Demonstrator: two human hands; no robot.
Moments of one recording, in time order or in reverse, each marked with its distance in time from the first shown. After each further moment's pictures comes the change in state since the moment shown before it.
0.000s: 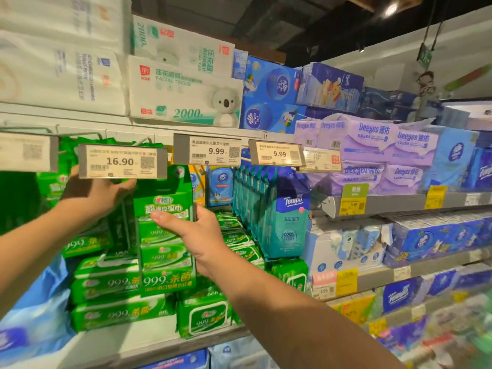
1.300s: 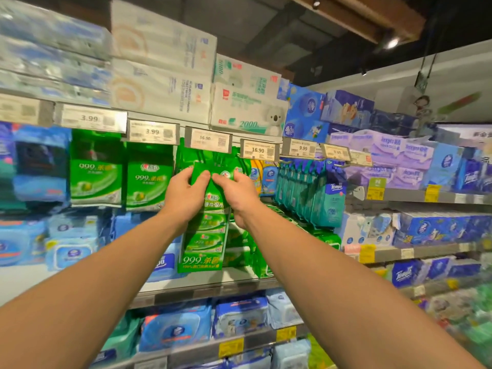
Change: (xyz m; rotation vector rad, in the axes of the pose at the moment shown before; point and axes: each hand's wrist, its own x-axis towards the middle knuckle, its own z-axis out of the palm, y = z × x) left_hand -0.134 0.009 -0.144 -0.261 -0.025 0.005; right_hand -0.081 -0.037 0.191 -0.156 0.236 -0.041
